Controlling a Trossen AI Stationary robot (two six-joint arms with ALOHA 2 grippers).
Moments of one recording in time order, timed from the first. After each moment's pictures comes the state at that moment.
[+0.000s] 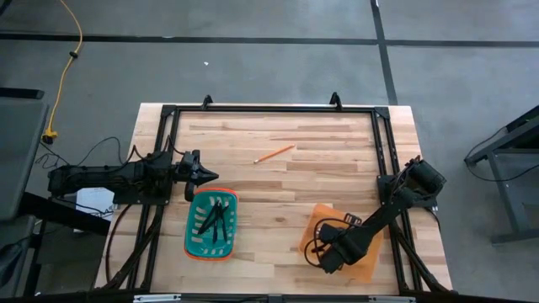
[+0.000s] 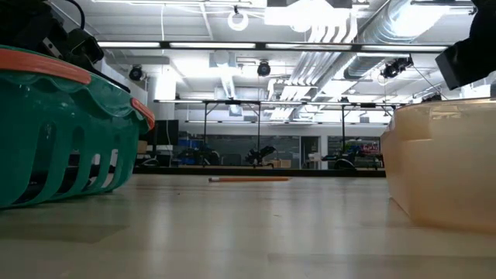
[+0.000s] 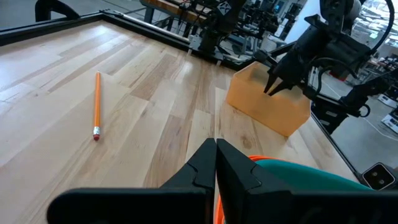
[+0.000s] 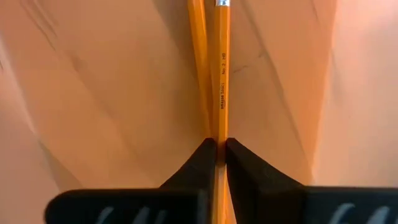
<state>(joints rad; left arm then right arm) 0.26 0.26 0.01 0.05 0.14 -0.32 0.72 1.87 1.19 -1.01 0.05 1.20</state>
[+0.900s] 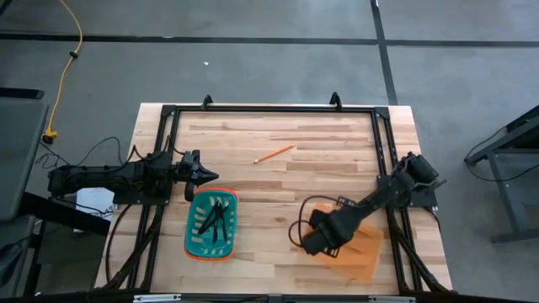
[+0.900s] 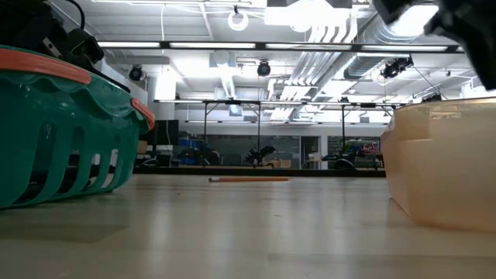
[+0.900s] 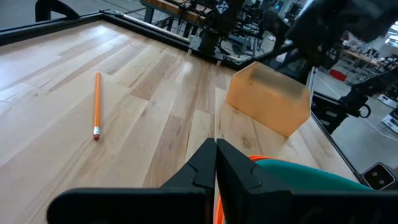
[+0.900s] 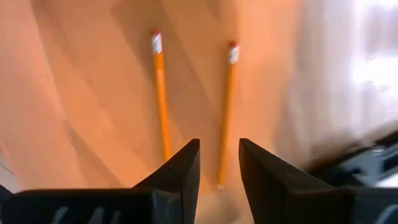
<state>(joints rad) 0.26 0.26 0.01 0.05 0.14 -0.32 0.55 1.87 1.54 -1.46 0.02 0.96</state>
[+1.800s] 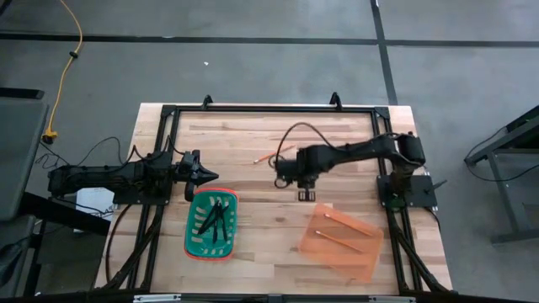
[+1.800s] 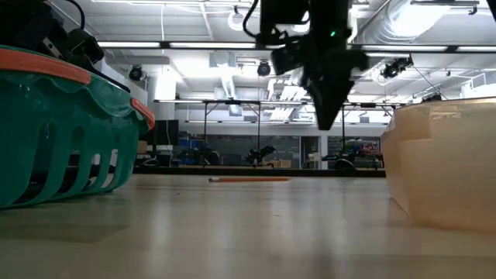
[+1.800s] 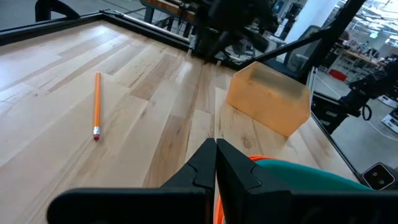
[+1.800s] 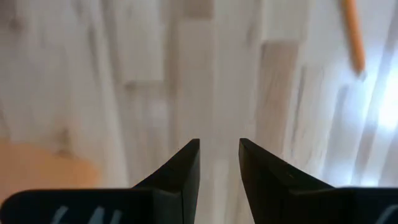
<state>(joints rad) 0.26 0.26 0.01 0.05 0.14 -0.32 0.02 1.86 1.49 -1.13 0.15 0.03</state>
